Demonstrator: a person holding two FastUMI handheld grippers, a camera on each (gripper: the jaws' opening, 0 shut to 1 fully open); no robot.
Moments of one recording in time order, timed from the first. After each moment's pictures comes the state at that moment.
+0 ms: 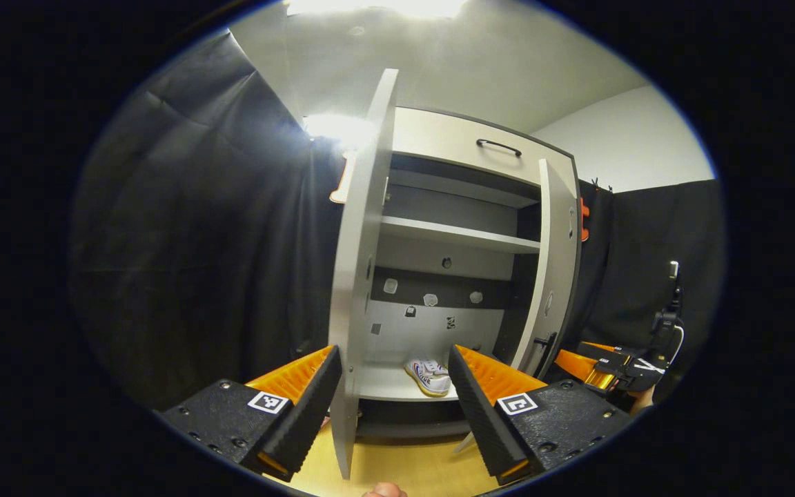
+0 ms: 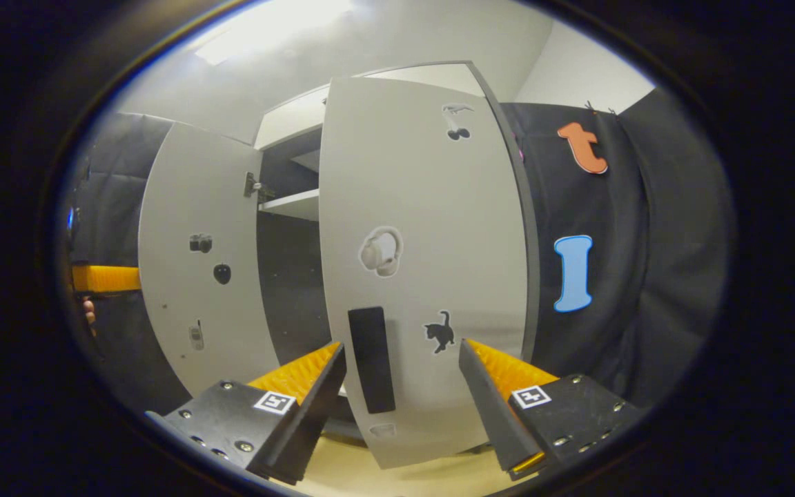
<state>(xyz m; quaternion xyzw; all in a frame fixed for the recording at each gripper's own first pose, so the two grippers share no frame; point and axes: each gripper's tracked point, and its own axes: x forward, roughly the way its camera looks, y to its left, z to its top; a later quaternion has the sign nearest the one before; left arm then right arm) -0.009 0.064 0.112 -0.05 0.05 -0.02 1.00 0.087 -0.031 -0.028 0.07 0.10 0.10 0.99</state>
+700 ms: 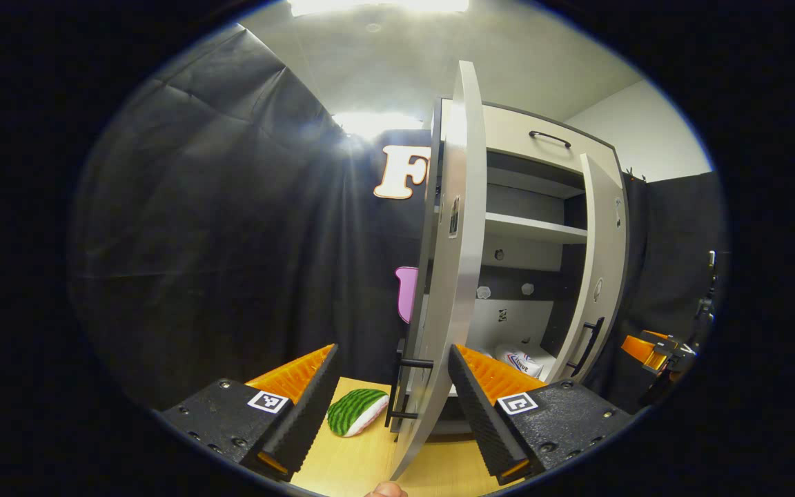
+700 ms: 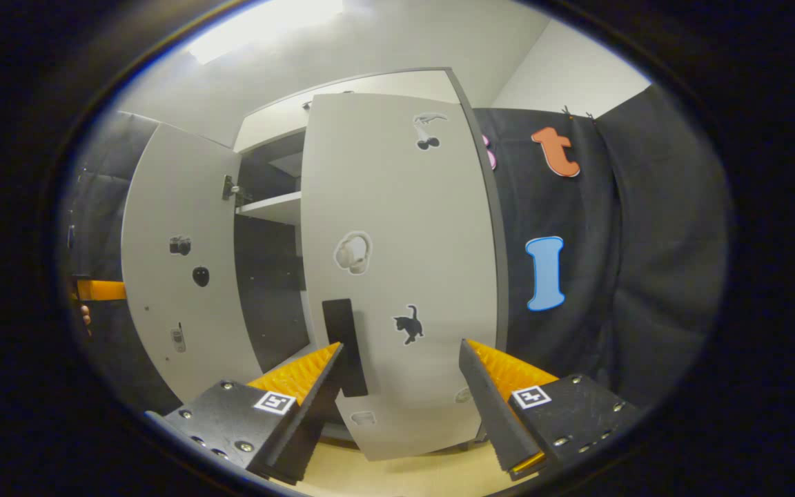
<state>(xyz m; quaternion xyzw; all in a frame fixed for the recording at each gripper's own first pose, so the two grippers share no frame) -0.003 0.137 0.096 -0.03 0.06 0.04 1.00 0.076 -0.057 -0.031 0.07 0.10 0.04 0.99</state>
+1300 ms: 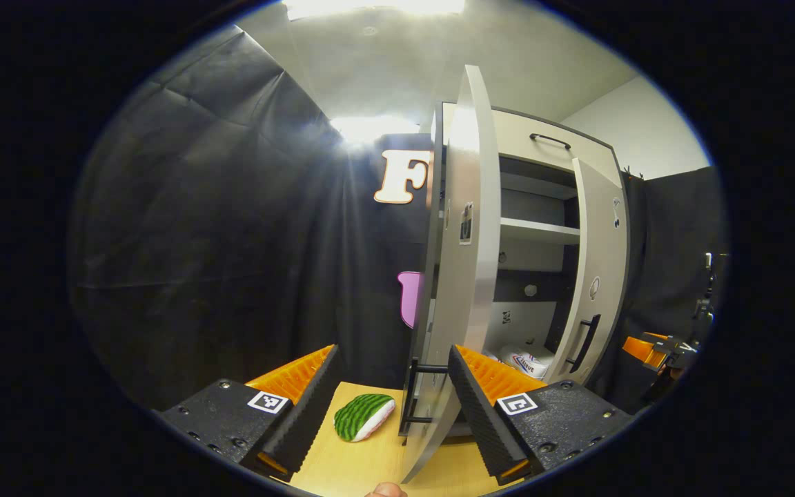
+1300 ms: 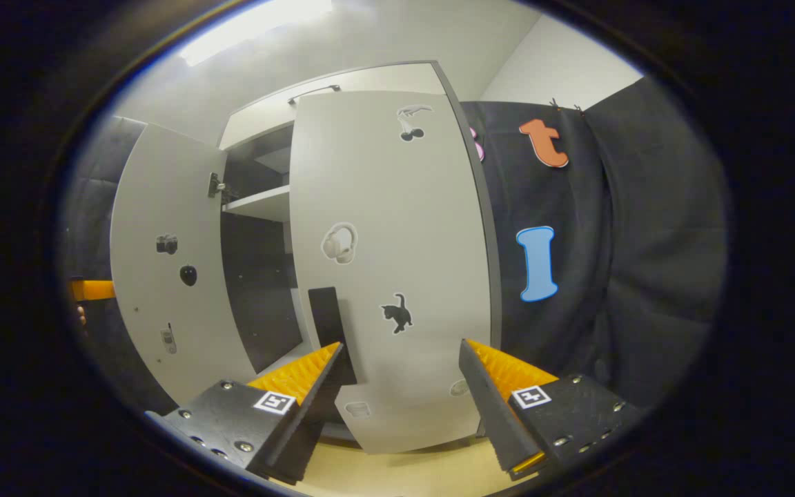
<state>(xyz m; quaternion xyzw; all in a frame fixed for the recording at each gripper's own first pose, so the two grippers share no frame) -0.001 0.155 0.097 -0.01 0.06 0.05 1.00 0.080 -0.054 -0.046 0.08 0.11 0.02 0.99</state>
